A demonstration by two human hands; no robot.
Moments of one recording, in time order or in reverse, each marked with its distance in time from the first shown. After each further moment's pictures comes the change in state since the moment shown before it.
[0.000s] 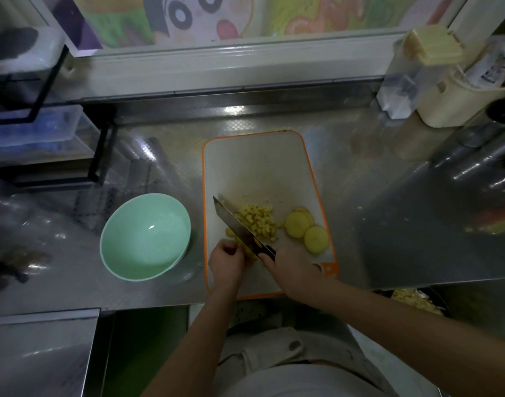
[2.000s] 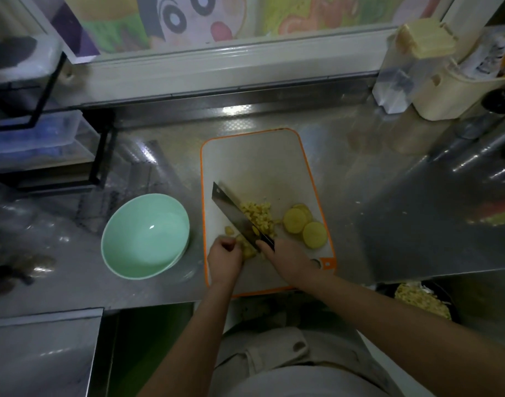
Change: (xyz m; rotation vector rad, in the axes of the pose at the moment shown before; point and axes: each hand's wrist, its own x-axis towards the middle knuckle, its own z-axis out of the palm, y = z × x) left_hand 0.009 -0.005 0.000 0.052 0.031 0.044; right_hand 0.024 0.016 0.016 0.460 0.042 0.096
